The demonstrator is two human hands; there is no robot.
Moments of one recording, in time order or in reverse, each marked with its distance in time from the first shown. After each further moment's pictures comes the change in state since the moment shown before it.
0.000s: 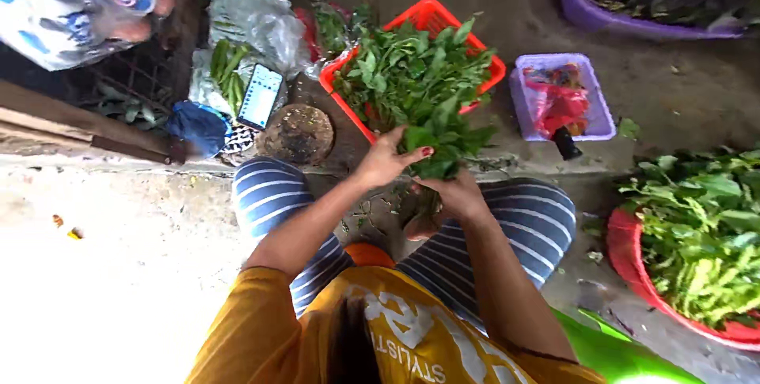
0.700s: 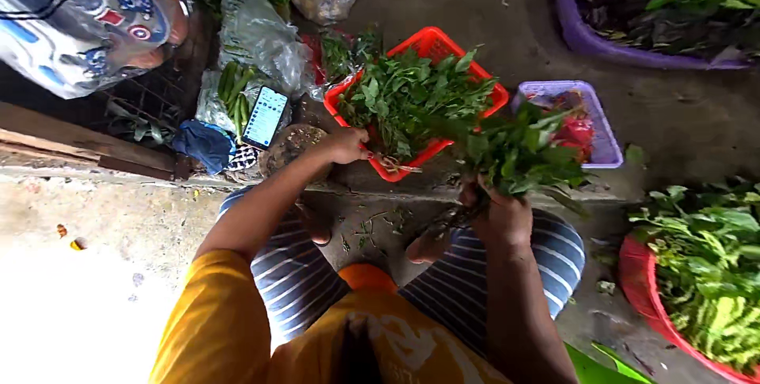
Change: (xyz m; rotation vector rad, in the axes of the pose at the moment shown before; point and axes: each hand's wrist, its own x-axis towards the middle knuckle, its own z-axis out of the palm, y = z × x) left_hand 0.071 0.001 -0.108 0.853 -0.436 -0.323; right_hand 0.019 -0.005 -0.031 0.457 0.404 -0.149
